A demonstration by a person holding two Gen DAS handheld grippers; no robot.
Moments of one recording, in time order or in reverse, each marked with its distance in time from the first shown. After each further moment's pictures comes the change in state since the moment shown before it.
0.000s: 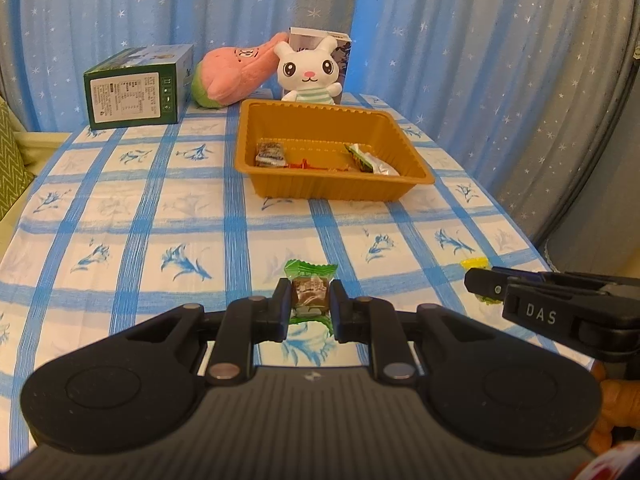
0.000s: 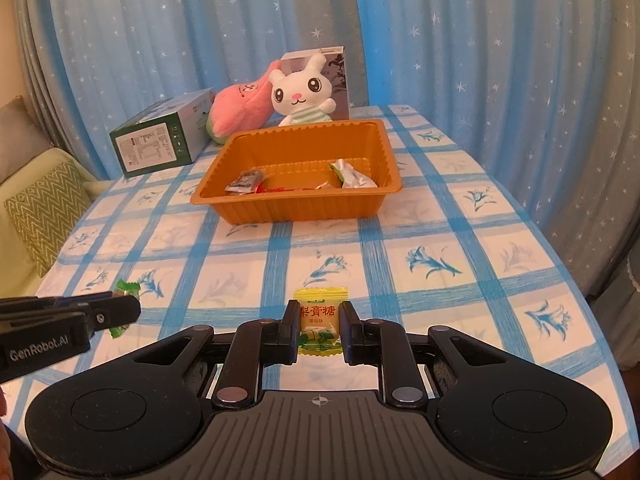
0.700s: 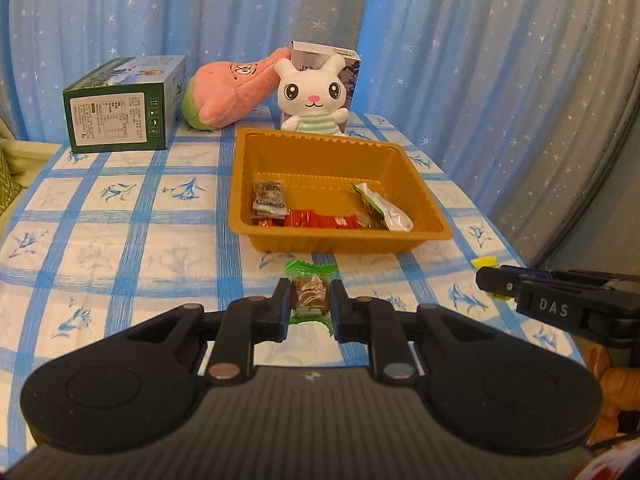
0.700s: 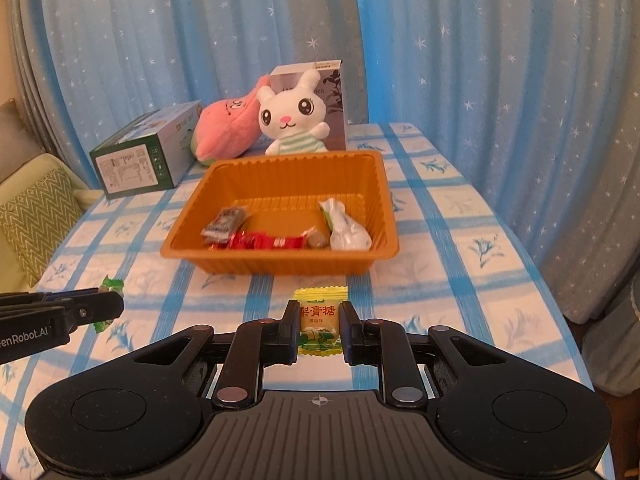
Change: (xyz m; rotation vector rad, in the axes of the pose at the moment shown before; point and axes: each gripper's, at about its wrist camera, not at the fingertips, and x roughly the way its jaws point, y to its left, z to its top) left arm 0.052 0.018 0.066 -0.029 -0.007 -0.025; right arm 0.049 -0.020 0.070 -0.025 -0.007 -0.001
